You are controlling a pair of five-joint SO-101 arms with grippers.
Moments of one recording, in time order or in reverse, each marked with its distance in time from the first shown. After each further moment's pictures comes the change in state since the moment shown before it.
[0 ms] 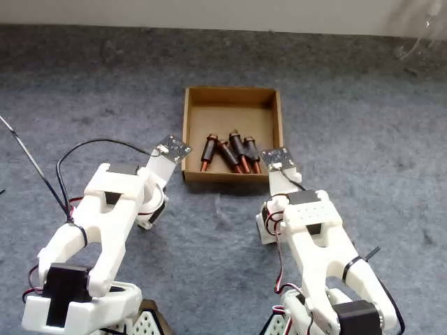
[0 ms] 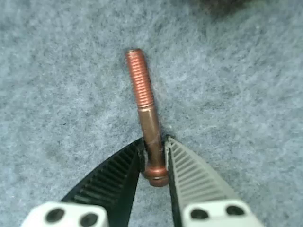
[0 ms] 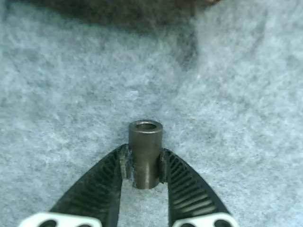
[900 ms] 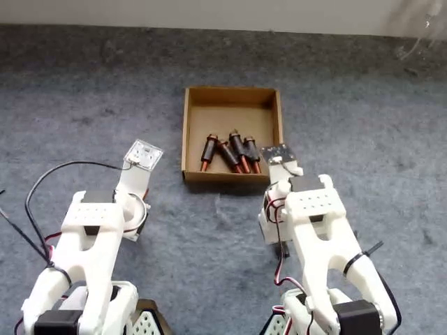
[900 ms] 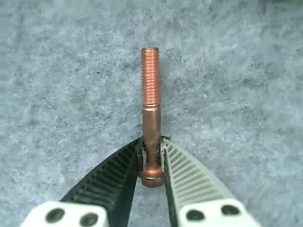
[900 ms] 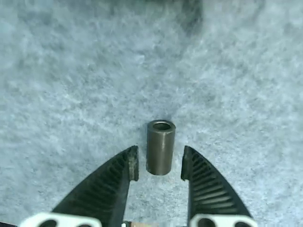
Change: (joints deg) left arm -7.6 -18.7 15.2 -4.4 4.7; right arm 0.0 0.0 -11.3 18.8 1.3
